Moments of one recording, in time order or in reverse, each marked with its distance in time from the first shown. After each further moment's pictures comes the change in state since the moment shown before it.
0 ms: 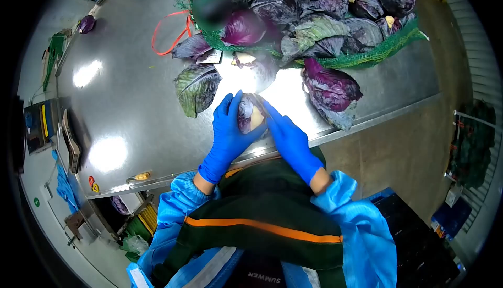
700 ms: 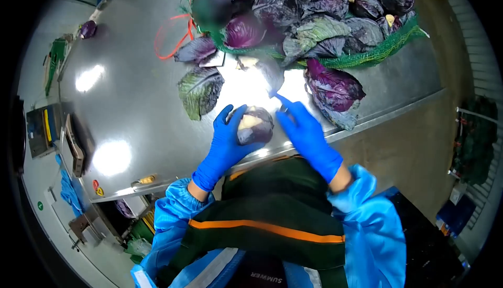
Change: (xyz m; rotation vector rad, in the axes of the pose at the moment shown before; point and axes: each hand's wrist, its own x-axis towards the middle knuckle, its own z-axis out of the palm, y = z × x) left_hand -0.013 -0.010 -0.019 0.063 -0.071 0.068; right_hand 0.008 -0.034 -0.043 0.137 0.038 -0.075
